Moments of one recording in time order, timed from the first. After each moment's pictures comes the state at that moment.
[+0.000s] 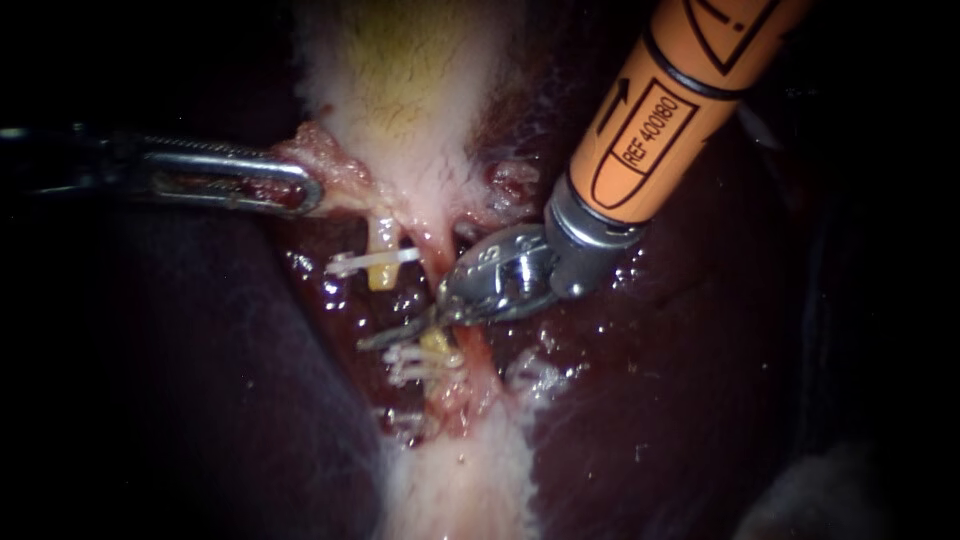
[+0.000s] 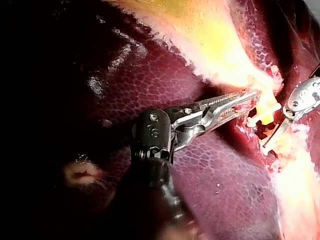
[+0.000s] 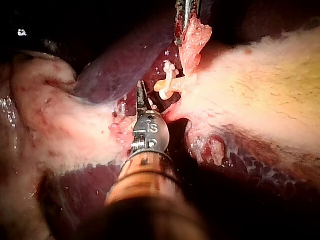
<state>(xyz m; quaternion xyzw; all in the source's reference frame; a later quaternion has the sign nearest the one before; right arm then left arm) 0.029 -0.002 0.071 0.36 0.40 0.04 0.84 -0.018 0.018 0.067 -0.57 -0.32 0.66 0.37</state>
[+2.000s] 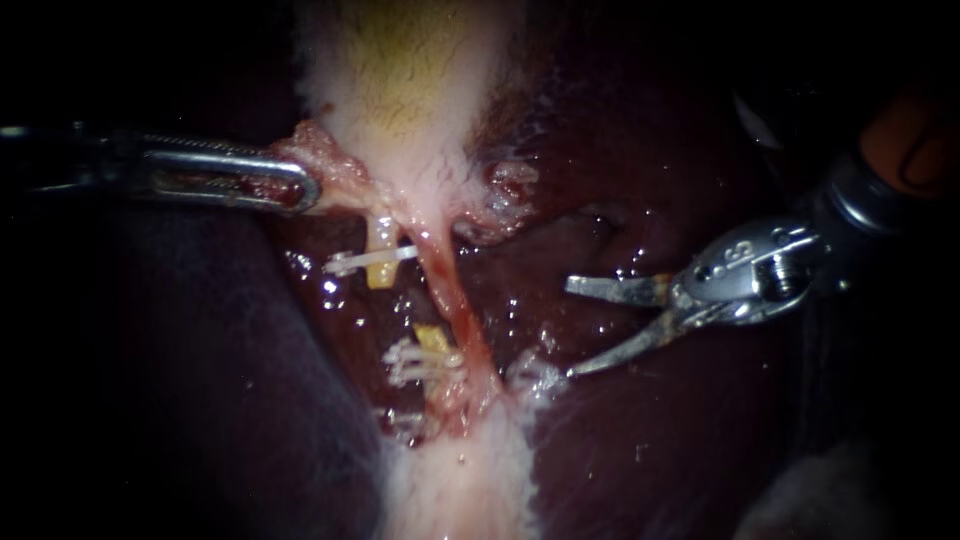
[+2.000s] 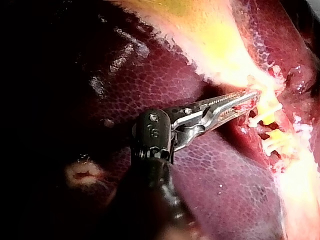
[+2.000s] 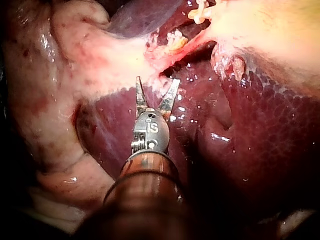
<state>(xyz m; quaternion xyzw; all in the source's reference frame) 0.013 0.000 0.061 0.16 0.43 0.14 0.88 -0.018 0.019 0.068 -0.57 -0.32 0.66 0.37</state>
